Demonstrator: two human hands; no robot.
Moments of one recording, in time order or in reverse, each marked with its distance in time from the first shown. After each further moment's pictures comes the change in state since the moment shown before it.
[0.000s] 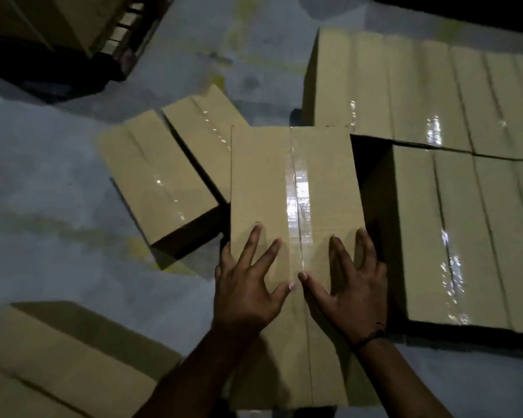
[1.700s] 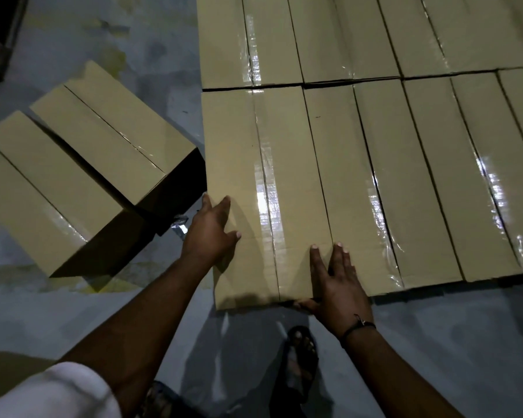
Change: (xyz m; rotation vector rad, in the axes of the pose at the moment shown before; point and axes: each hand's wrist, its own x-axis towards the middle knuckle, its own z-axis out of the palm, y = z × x) left_hand 0.166 0.077 0.152 0.051 -0.185 -0.043; right_hand 0.013 0.213 0.051 -0.124 -0.609 0.099
